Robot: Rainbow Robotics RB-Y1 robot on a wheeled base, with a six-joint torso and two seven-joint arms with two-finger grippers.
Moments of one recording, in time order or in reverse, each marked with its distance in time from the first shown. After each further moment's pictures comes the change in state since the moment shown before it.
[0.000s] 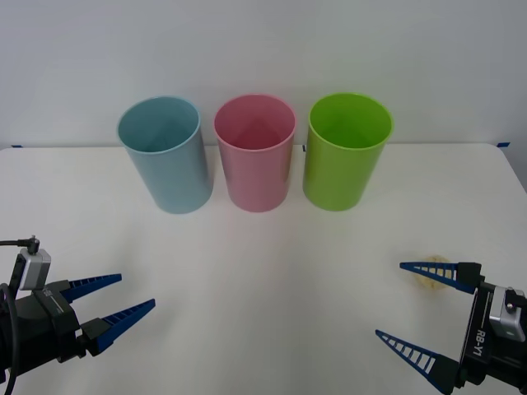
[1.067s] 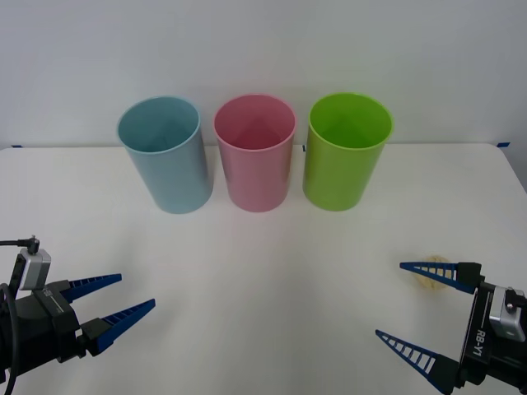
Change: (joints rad) right arm 0.000 0.000 0.000 0.000 0.000 0.000 0.000; left arm 0.000 0.000 0.000 0.000 0.000 0.000 0.000
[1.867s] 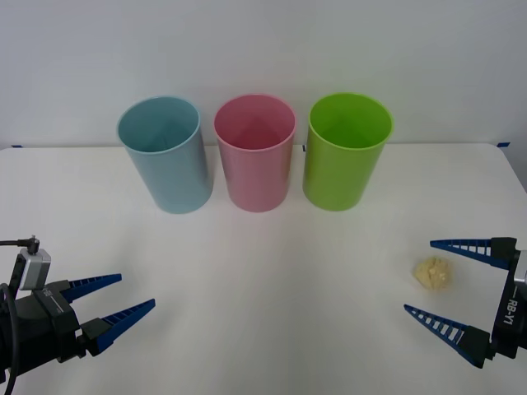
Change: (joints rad) right arm -0.049 -0.077 -0.114 -0.102 0.116 -0.001 -0.235; left arm 0.000 0.000 0.000 0.000 0.000 0.000 0.000
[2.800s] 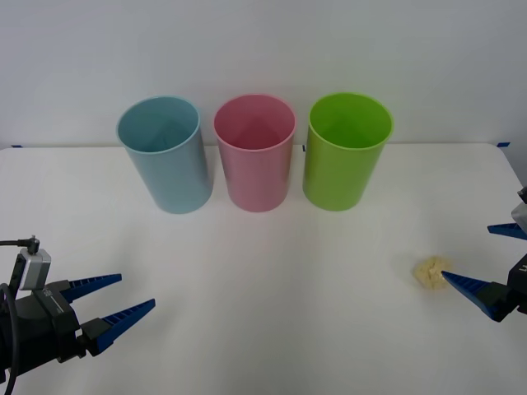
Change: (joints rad) right arm -0.114 -0.061 -0.061 -0.322 0.609 -0.155 -0.769; left arm 0.000 0.000 0.000 0.000 0.000 0.000 0.000
